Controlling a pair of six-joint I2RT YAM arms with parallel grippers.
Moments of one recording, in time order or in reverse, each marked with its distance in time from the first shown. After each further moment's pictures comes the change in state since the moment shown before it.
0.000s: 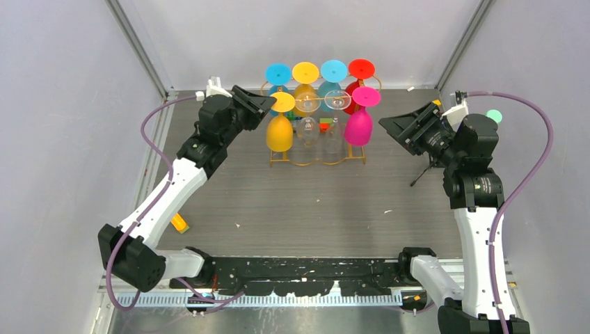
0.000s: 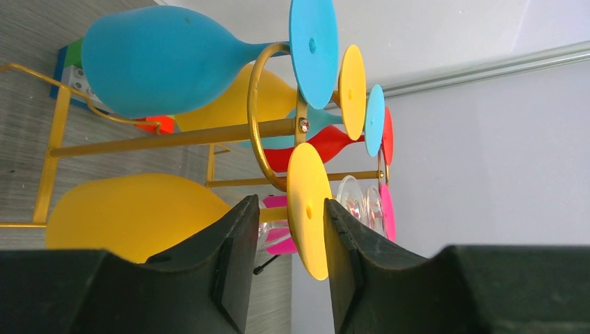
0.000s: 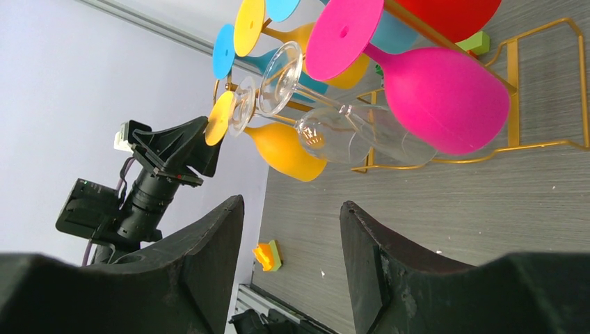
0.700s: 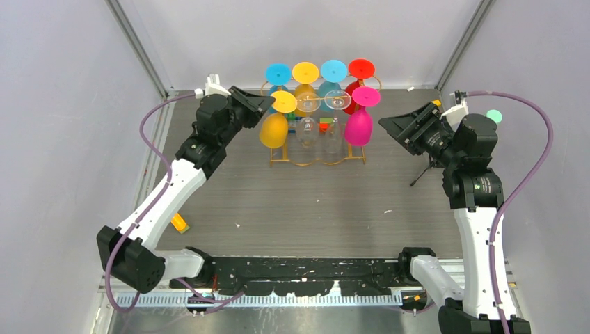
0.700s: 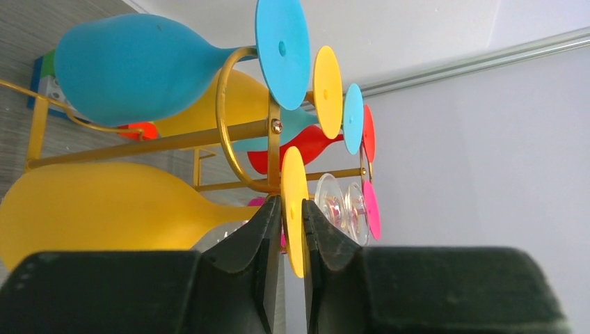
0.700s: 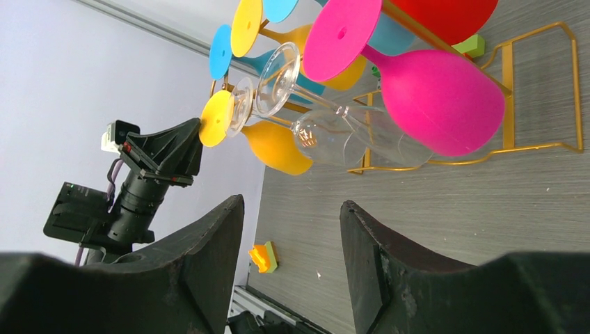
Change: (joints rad) left arm 0.000 -0.015 -0.001 0.033 0.011 0.017; right arm 0.010 0.000 0.000 -0.001 0.019 -0.011
